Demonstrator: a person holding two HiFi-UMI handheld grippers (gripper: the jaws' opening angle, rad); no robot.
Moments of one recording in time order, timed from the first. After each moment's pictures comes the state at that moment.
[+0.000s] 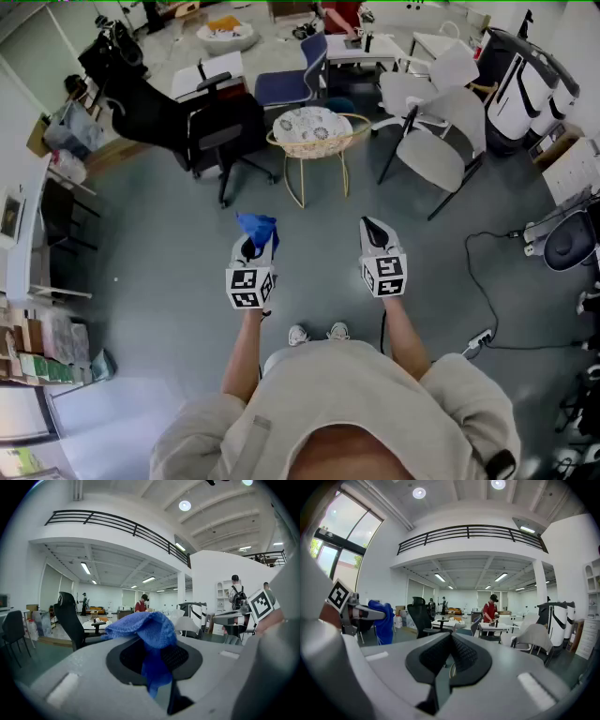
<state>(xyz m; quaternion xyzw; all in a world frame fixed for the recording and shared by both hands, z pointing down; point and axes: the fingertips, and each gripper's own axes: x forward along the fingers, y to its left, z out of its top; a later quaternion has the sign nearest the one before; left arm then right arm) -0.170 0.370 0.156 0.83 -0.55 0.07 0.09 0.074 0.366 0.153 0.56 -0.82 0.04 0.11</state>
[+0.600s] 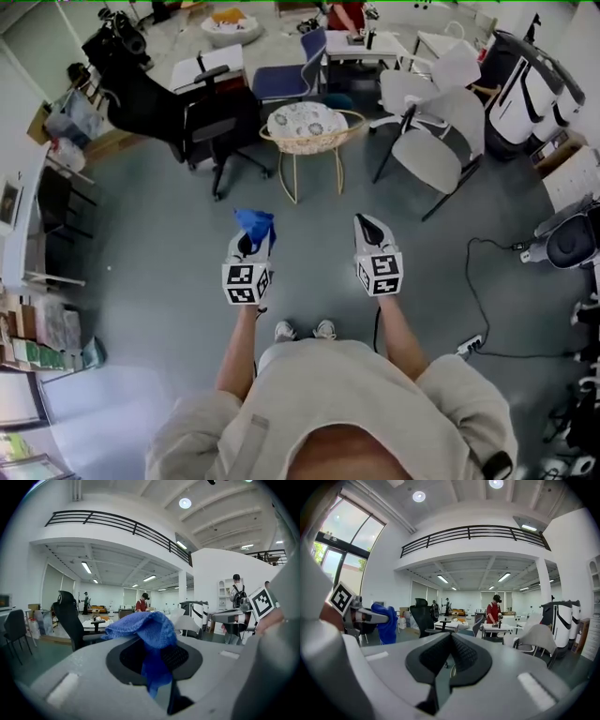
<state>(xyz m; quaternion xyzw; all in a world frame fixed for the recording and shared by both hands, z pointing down) -0.121 0.369 0.164 0.82 -0.55 0.07 0.09 0.113 0.361 0.155 0.53 -0.84 0.04 0.10</state>
